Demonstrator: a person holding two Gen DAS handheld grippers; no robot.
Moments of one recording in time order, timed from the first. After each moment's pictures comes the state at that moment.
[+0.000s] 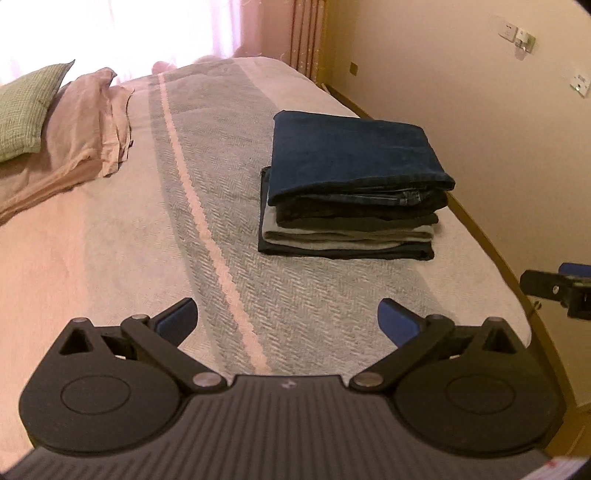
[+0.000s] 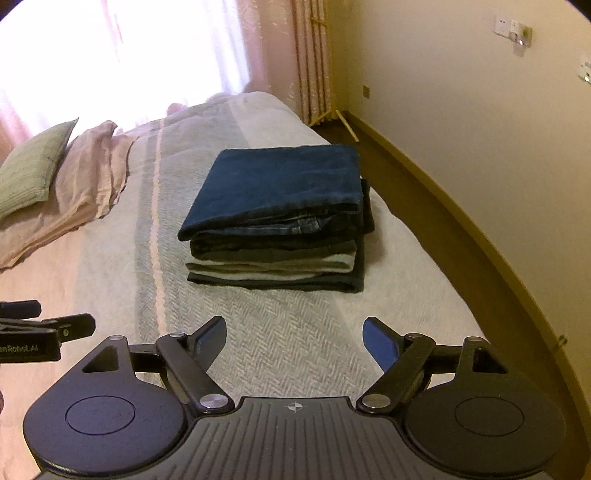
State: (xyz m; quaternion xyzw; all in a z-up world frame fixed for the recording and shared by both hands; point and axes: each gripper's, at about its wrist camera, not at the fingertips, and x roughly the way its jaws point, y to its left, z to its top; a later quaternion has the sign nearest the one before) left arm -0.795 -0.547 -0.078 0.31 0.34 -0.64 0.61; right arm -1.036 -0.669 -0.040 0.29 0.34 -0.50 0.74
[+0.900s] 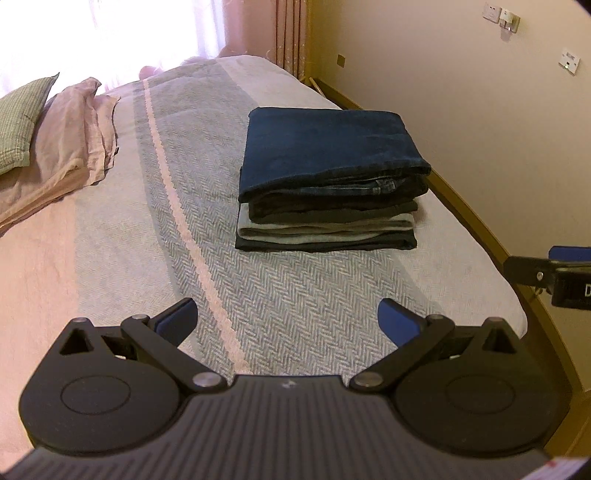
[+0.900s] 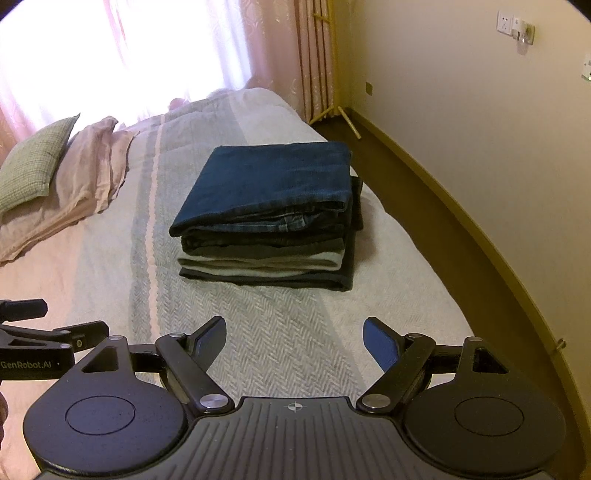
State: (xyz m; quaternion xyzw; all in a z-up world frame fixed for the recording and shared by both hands) left arm -0.838 -0.540 -0.075 0.34 0.32 -0.65 0.60; right arm -1.057 -0.674 -0.043 0.29 0.34 -0.49 0.74
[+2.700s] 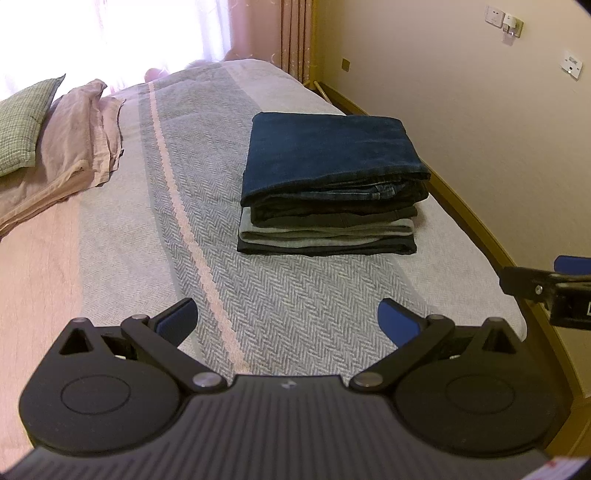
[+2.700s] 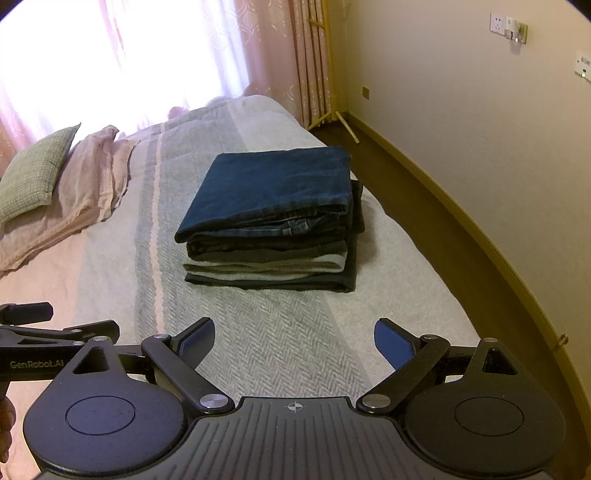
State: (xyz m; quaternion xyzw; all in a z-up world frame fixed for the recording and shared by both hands) left arm -0.841 -0.534 -0.067 0.33 0.32 -0.64 0.61; right arm -1.056 -0.665 -0.037 0.30 0.33 -0.50 0.75
